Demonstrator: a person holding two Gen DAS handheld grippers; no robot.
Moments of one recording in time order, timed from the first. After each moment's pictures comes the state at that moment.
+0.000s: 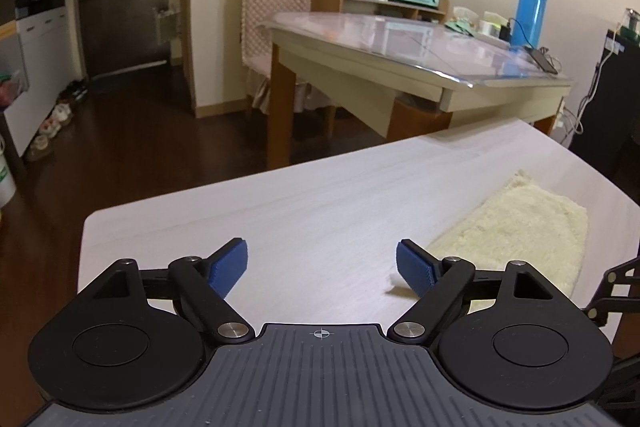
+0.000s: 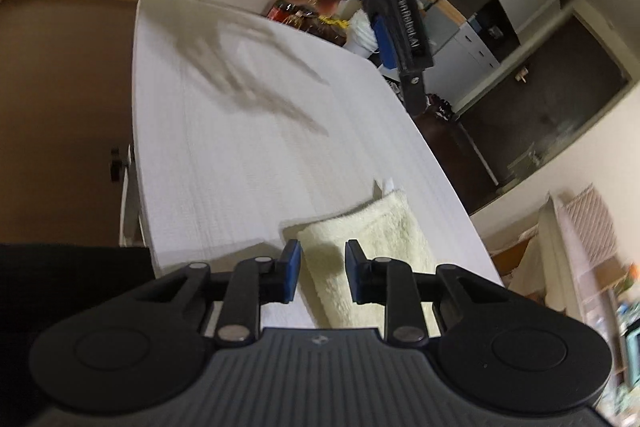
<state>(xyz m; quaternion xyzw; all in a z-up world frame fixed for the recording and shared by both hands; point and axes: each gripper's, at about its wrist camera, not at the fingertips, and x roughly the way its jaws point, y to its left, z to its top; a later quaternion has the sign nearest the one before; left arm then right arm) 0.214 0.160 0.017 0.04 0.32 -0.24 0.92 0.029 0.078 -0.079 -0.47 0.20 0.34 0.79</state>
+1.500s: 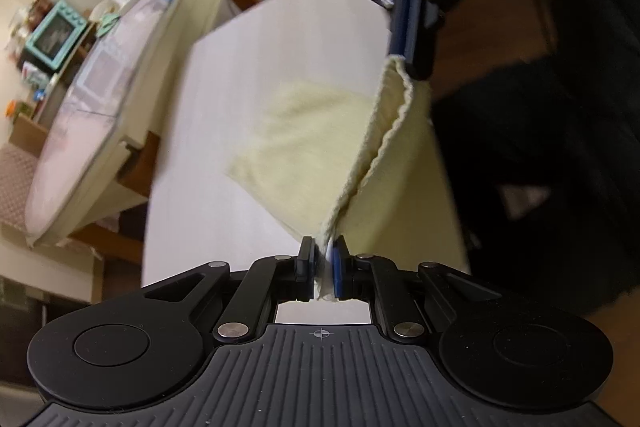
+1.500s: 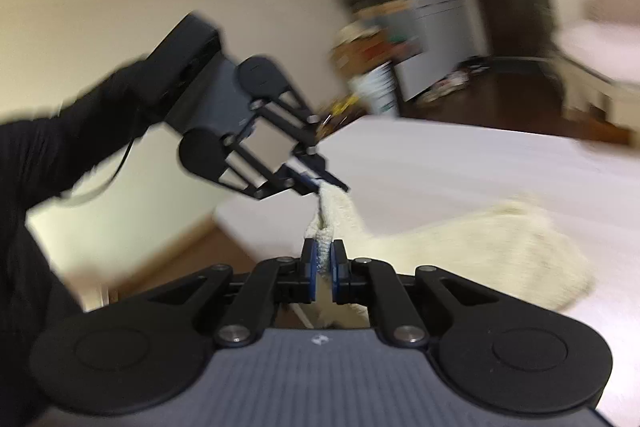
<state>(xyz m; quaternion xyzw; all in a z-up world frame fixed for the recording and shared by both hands) 0.142 -0.027 0.046 0.50 0.24 -0.53 0.64 0.095 -0.156 0.000 0.09 0.30 0.44 0.84</state>
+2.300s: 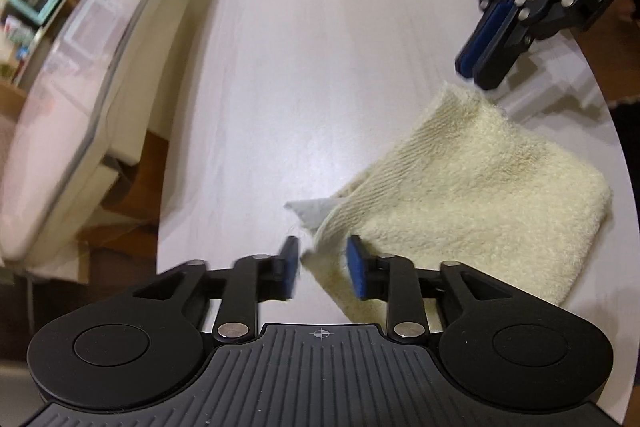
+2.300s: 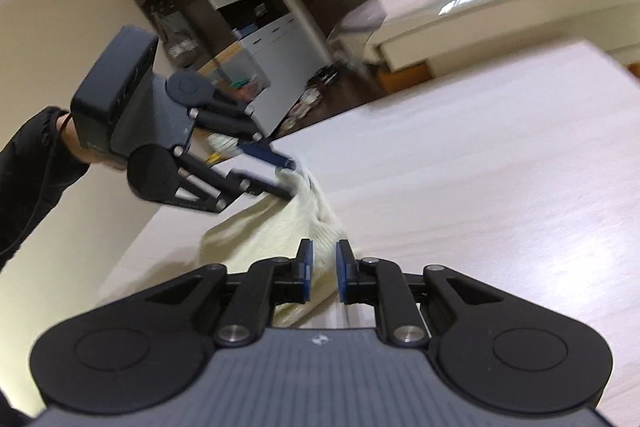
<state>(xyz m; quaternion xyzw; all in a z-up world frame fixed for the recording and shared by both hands) 0.264 -0.155 -0.010 0.50 0.30 -0.49 0.65 0.147 -0.250 -0.063 0.17 0.31 0.25 0.90</state>
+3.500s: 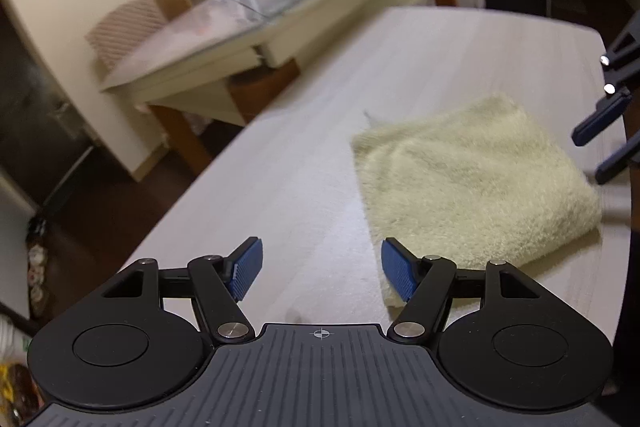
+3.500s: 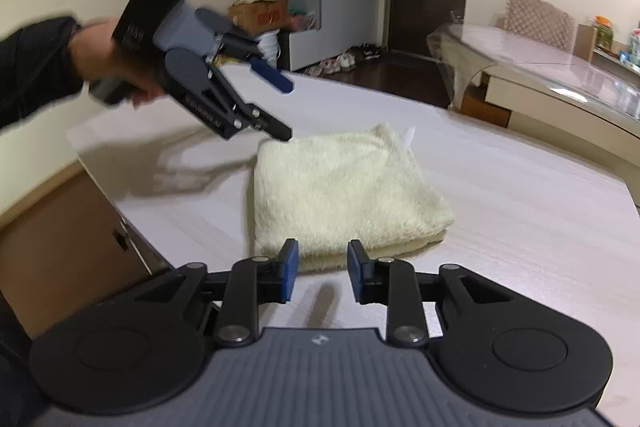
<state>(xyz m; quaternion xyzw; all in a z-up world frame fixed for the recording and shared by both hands) 0.188 -0.035 -0.004 0.29 0.29 -0.33 0.85 0.048 -0.162 -0.051 -0.09 0.32 0.29 0.90</state>
